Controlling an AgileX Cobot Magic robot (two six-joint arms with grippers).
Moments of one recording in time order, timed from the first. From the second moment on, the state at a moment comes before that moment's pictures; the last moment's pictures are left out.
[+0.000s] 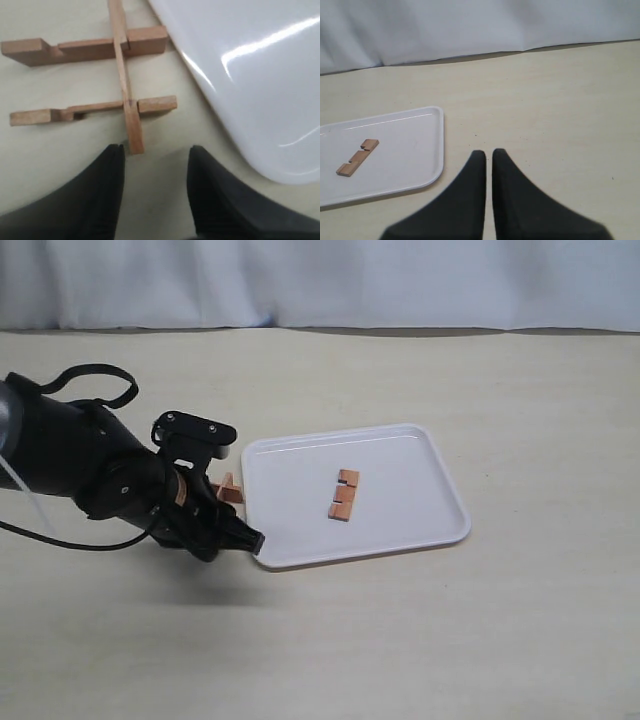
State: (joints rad) left arm -0.60 1.86 -0.83 0.23 0.25 -0.42; right arm -0.27 0.01 0.00 0.02 0.34 0.10
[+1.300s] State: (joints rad) left arm -0.56 1.86 -0.83 0.23 0.20 -0.44; right arm -0.27 0.01 0.00 0.02 0.34 0.09
